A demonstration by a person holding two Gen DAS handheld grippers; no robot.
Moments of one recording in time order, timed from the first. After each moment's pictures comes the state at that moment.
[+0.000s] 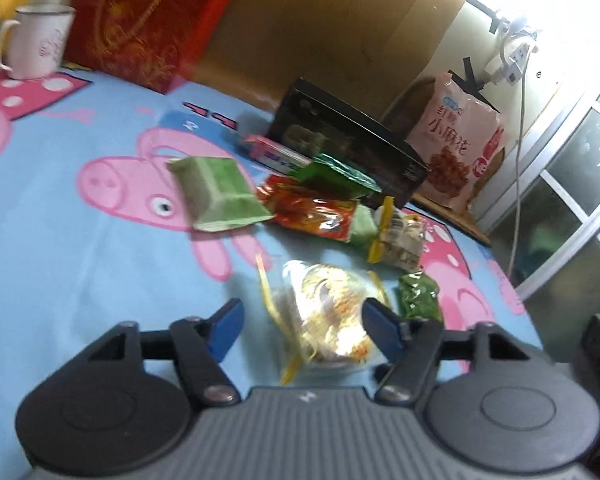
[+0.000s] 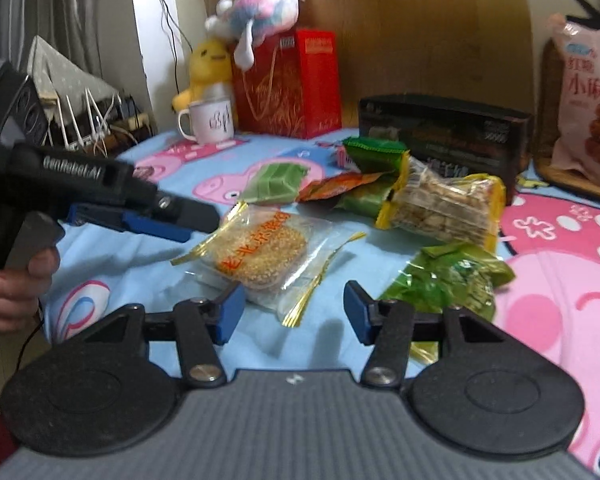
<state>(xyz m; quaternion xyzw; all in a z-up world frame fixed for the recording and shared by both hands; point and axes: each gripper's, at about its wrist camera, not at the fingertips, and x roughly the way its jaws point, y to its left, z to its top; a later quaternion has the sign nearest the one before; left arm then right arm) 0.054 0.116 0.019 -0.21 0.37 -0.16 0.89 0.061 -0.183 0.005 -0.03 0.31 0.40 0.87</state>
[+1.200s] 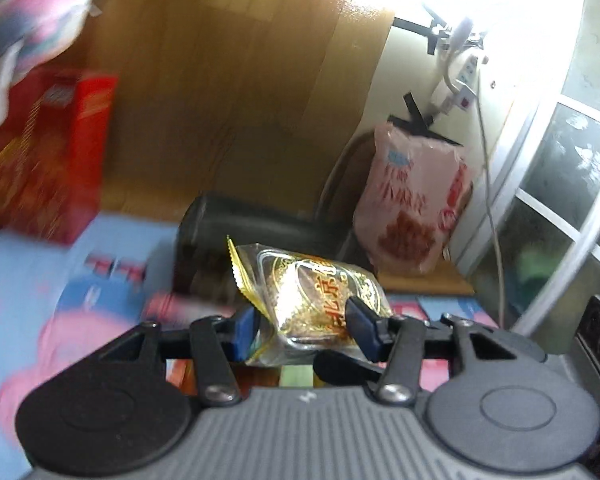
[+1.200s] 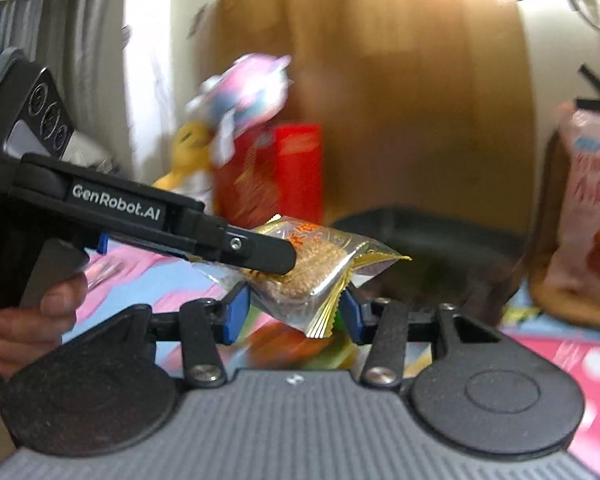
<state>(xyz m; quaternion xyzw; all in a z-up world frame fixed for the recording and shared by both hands) 0.161 0.046 0.100 -0.13 0.28 -0.20 0.93 0.155 -0.198 0.065 0.01 0.19 0.38 0.91</state>
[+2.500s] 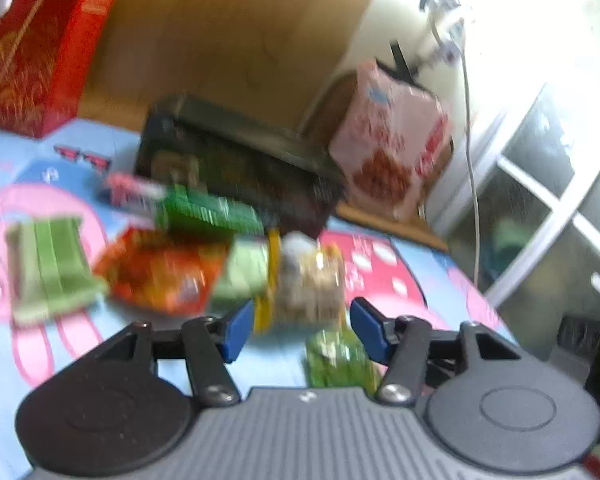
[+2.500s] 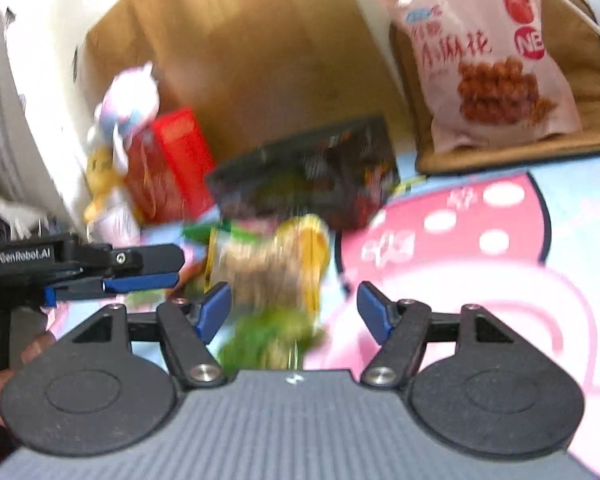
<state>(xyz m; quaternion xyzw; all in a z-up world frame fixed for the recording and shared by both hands) 0.103 0.025 0.028 -0.17 0.32 -0.24 0.90 0.110 -0.282 -0.005 0.11 0.29 0.29 0.90</state>
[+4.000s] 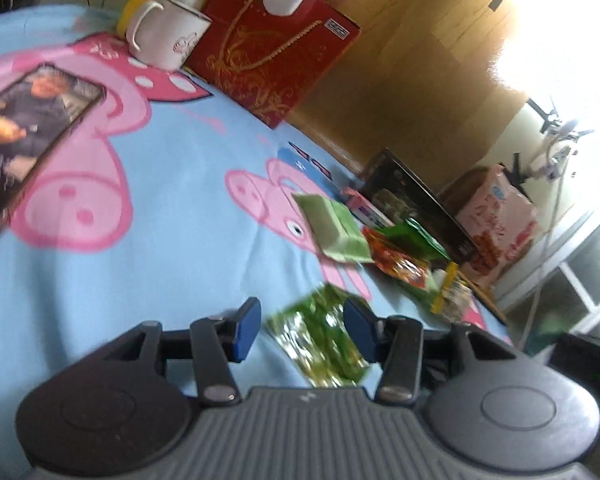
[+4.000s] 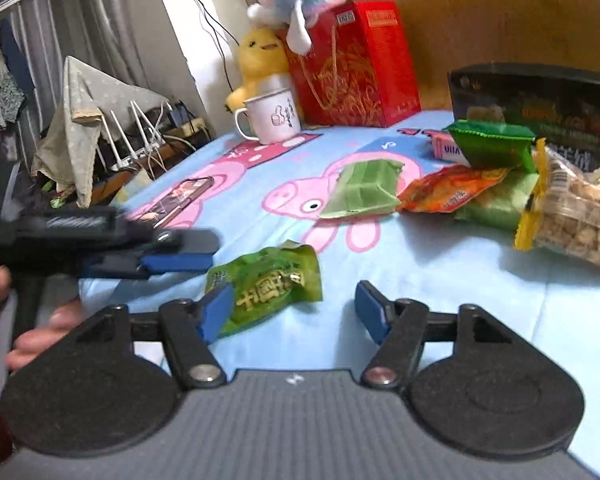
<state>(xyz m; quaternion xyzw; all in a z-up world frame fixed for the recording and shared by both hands) 0.005 0.204 -0.006 -0.32 0.31 -0.09 0.89 0.082 -0.118 -0.002 0.04 0.33 0.47 0.82</state>
